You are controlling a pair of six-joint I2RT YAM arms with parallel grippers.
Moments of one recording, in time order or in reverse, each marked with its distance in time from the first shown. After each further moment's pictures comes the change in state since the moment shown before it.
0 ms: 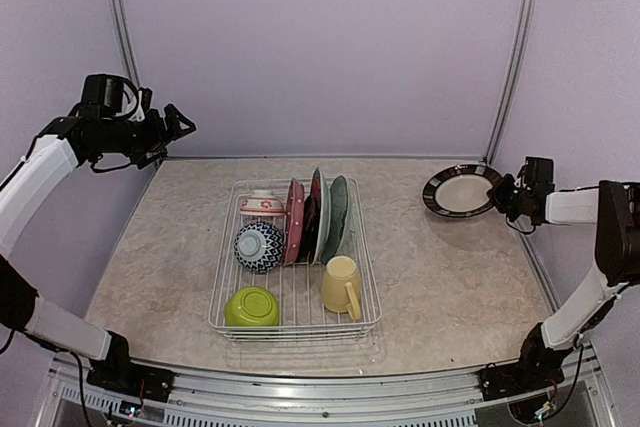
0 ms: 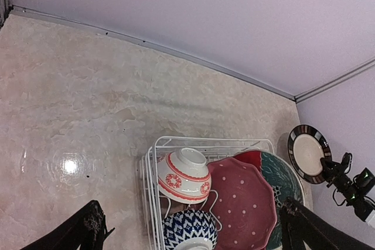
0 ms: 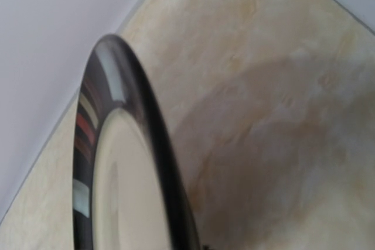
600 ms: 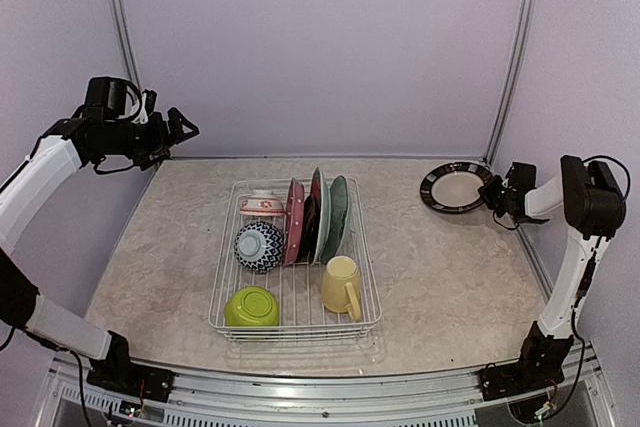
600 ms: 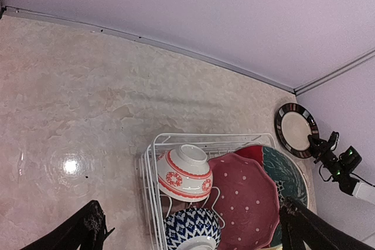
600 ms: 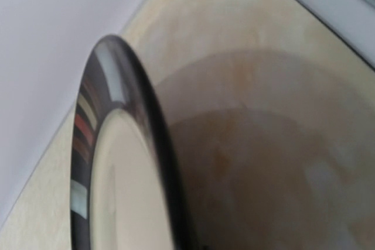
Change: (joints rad) left arm 0.000 0.016 -0.016 0.016 0.025 0.030; right arm -0.030 0.433 0.167 0.327 -0.022 -0.003
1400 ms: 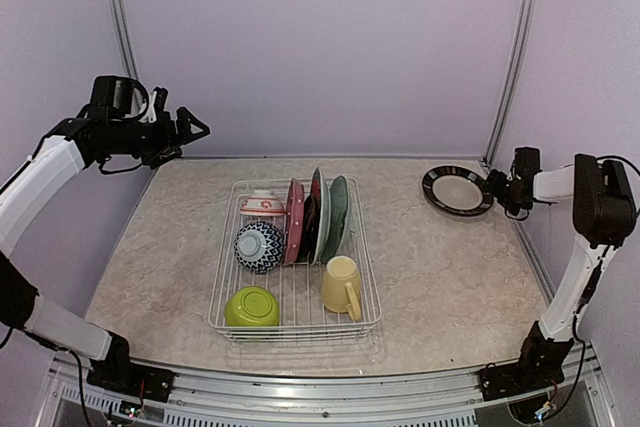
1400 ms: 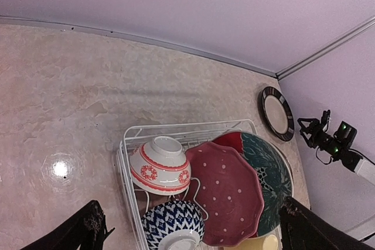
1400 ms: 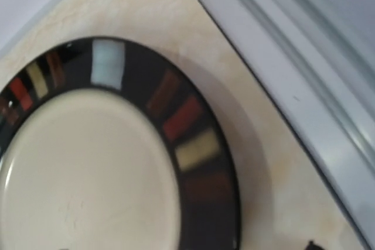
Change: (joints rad) left arm -0.047 0.002 0.000 0.017 0.053 0.012; right arm 0.002 -0.060 0.161 -0.435 0.161 -0.311
